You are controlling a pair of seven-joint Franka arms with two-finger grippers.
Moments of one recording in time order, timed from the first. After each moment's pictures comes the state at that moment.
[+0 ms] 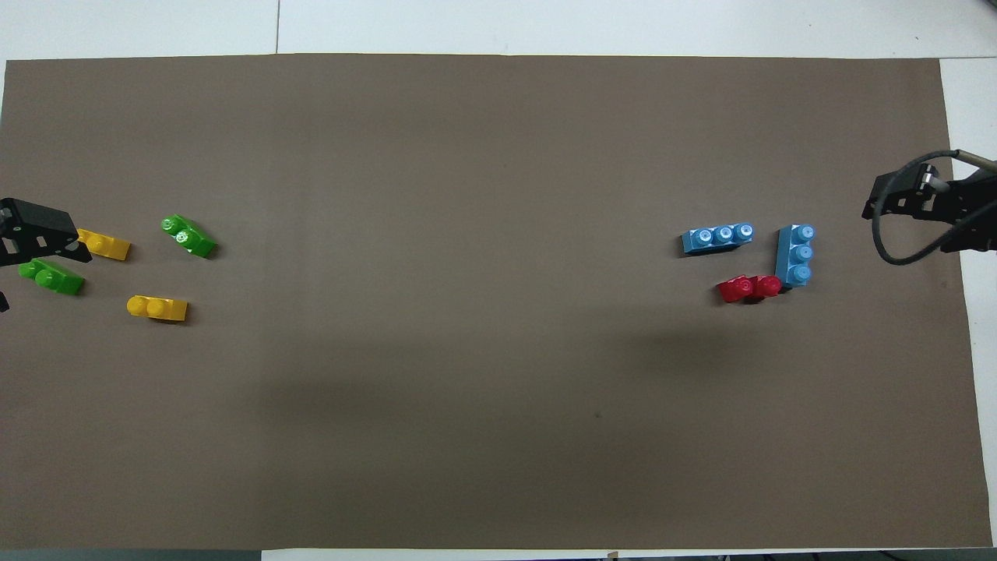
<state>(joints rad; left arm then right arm) 0.15 -0.08 -0.12 -1.68 -0.03 1.57 -0.49 -0.04 0.01 -0.04 -1.72 0.02 1.76 0.40</state>
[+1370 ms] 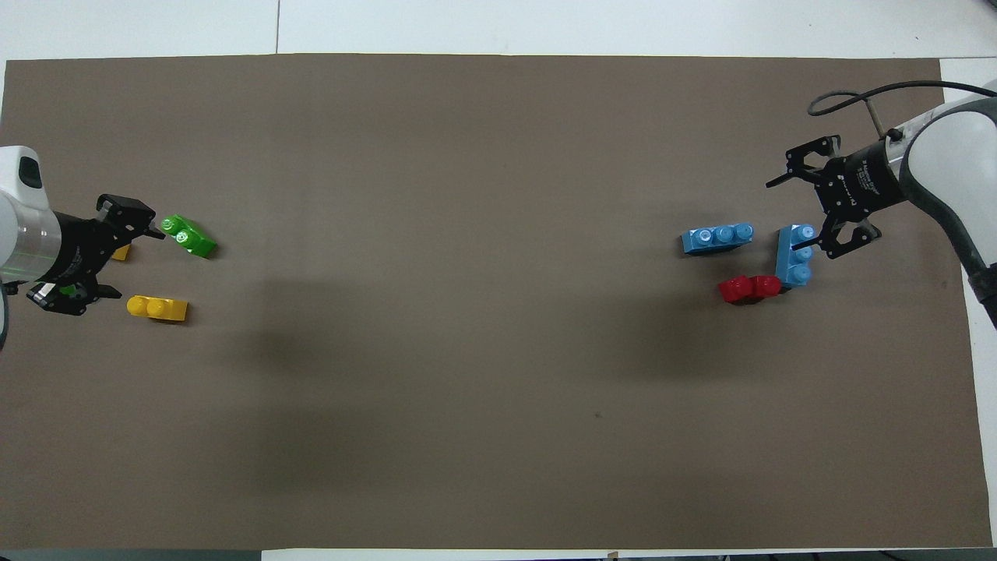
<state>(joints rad) 0.15 0.01 -0.12 -2.00 -0.03 2.05 -0.83 -0.10 0.38 -0.04 -1.63 0.41 1.79 0.99</state>
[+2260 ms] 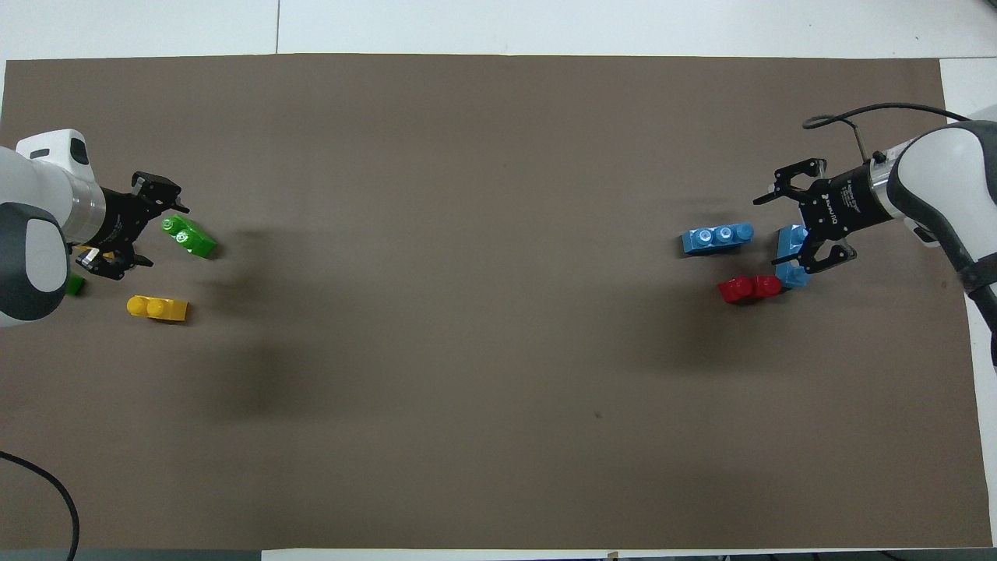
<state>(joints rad) 0.17 0.25 -0.12 -1.90 -0.03 2.19 -0.83 -0.13 0.40 -0.05 -1.72 0.53 1.85 1.02</state>
